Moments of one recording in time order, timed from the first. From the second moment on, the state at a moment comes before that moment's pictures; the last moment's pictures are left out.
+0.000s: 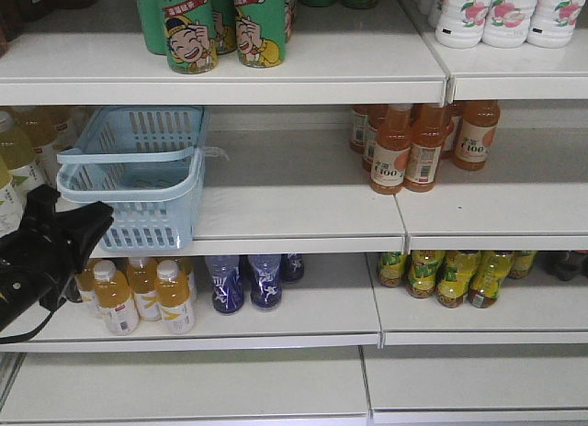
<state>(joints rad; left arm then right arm) -0.02 1.50 -0.42 0.43 -0.91 -1.65 0.04 -0.01 0.03 -0.35 0.09 0.27</state>
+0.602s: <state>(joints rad) 0.01 1.51 -0.42 0.27 -0.96 -1.80 0.04 -0.01 0.03 -0.35 0.09 0.27</state>
